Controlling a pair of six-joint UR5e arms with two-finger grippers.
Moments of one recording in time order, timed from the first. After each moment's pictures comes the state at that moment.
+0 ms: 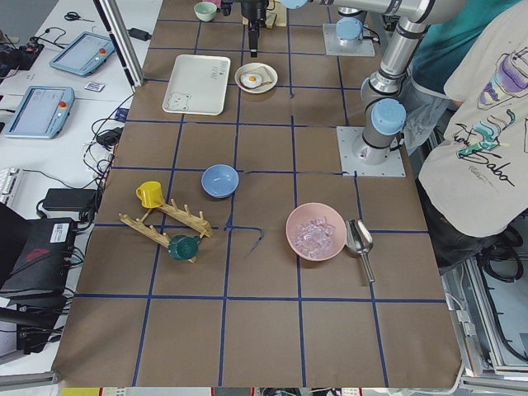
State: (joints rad) left arm -1.58 -1.56 -1.48 -1.69 1.58 -0.02; right arm 1.25 -1.33 2.19 -2.42 -1.85 -0.25
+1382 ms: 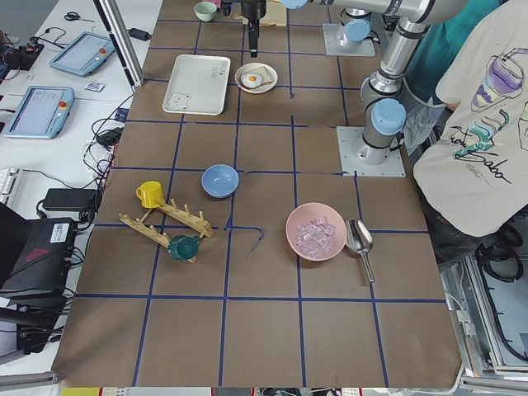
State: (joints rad) left arm -1.58 -1.56 -1.48 -1.69 1.58 -0.02; right arm 1.54 -1.41 1.87 -2.09 -1.78 -0.14
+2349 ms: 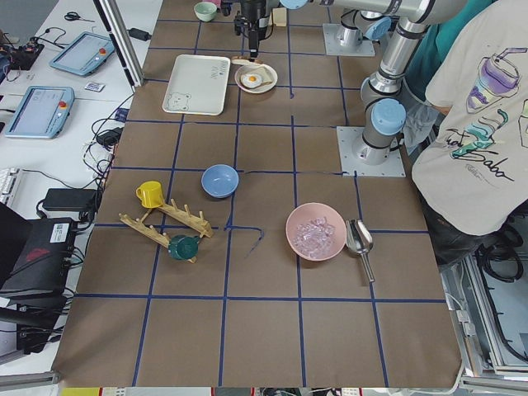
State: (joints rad) left arm -1.58 -1.56 -1.48 -1.69 1.58 -0.01; right arm 2.05 -1.26 1.78 -2.24 -1.69 0.47
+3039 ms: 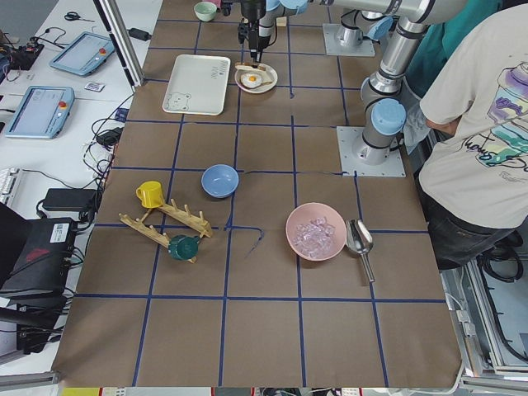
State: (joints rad) left arm -1.58 -1.56 -1.48 -1.69 1.58 -0.01; right arm 2.08 -1.24 1.79 -2.23 -1.77 0.49
